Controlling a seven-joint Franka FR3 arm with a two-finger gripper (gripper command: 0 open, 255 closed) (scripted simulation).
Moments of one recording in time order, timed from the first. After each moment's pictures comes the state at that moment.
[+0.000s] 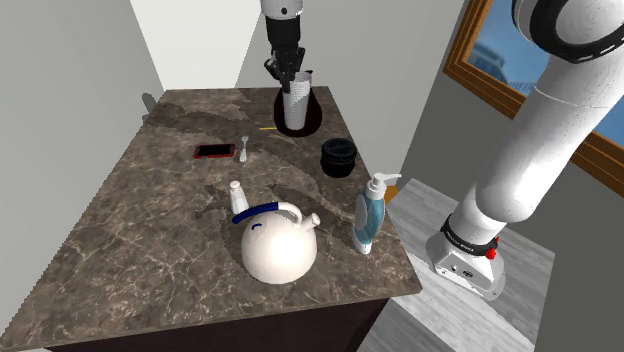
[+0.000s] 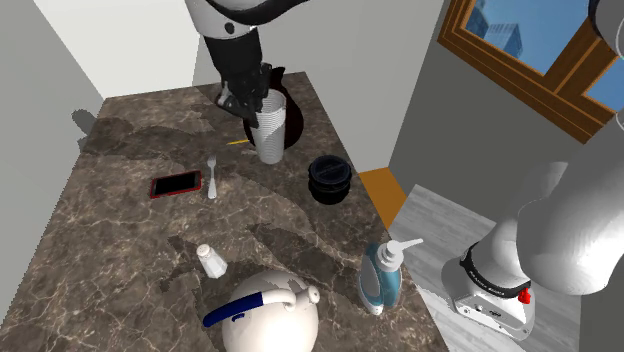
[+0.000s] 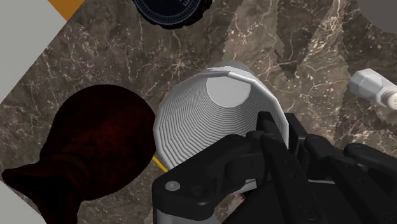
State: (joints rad) arm 0.09 0.02 0.28 -1.65 -0.09 1.66 0.22
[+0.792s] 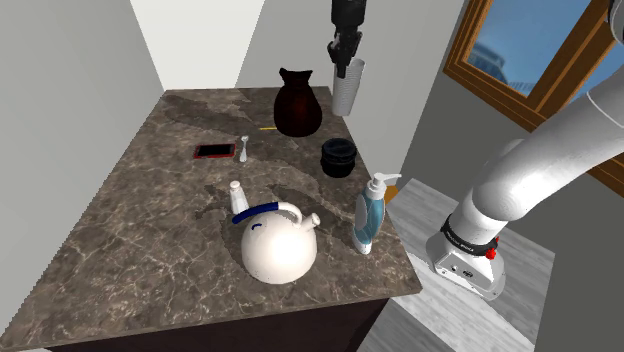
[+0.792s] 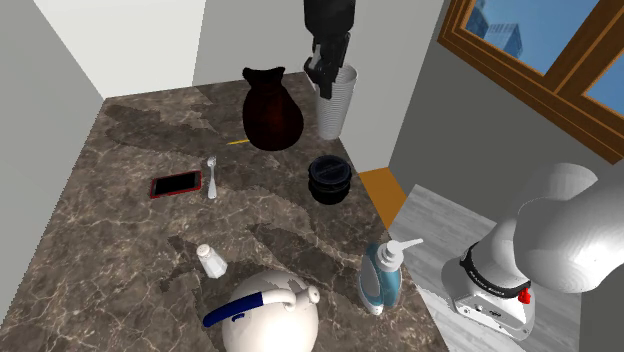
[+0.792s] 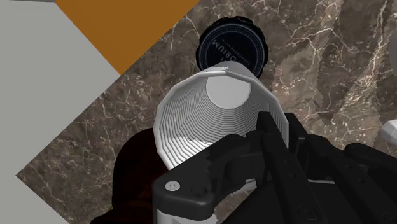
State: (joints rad) arm 0.01 -0.33 0.15 -1.95 -0.03 1.62 -0.01
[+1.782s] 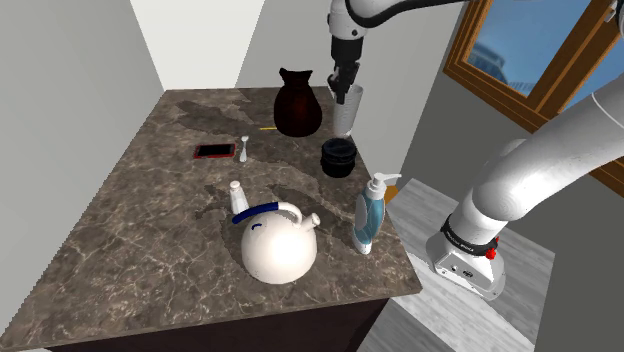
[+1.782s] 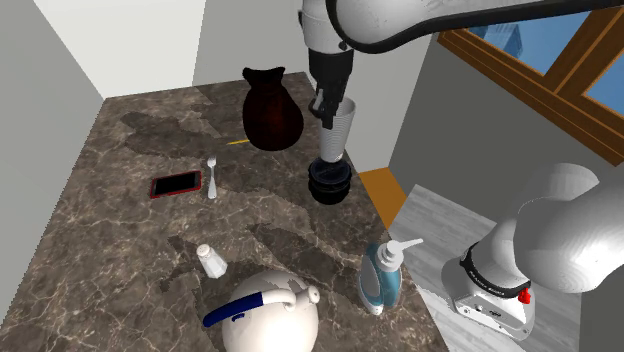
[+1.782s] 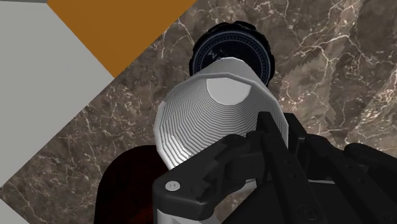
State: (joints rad) arm 0.02 -0.37 0.14 -2.17 -0.03 1.81 -0.01
